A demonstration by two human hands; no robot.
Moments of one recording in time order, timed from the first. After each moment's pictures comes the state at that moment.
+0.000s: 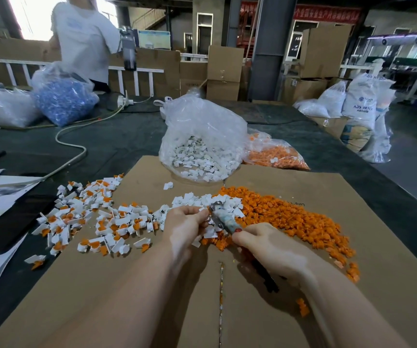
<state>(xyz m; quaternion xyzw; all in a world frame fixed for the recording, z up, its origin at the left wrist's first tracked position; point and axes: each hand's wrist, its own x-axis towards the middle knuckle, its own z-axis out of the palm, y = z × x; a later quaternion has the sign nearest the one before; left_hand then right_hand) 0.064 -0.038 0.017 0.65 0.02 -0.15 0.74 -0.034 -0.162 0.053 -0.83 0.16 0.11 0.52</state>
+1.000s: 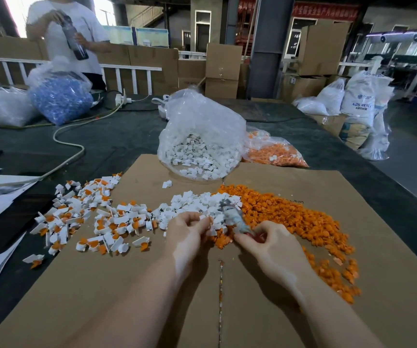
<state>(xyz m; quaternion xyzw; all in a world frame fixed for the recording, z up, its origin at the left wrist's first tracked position) 0.050 -0.038 -0.003 0.66 0.01 -0.14 0.74 -0.038 -0.171 0.017 -0.92 0.22 -0.11 0.31</state>
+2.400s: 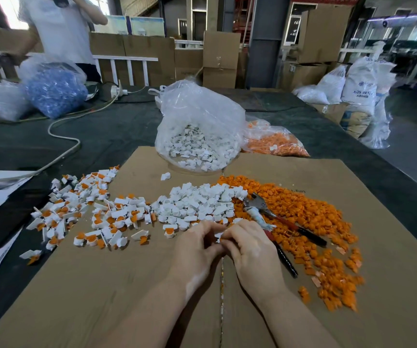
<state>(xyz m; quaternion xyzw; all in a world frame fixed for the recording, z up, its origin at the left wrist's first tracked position) 0.025 -0.030 -0.022 0.83 -0.23 -0.02 0.51 -0.035 -0.143 -0.027 -0.92 0.00 -0.34 0.21</state>
